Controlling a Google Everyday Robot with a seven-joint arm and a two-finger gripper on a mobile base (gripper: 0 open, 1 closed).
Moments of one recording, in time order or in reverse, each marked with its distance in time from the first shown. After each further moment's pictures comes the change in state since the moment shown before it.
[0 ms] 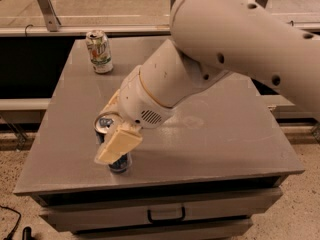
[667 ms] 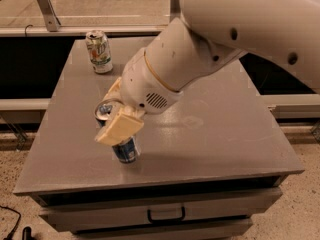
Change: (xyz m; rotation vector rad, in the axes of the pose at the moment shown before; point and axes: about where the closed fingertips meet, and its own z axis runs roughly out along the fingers) arm -0.014 -0.007 -0.025 0.005 -0.023 -0.006
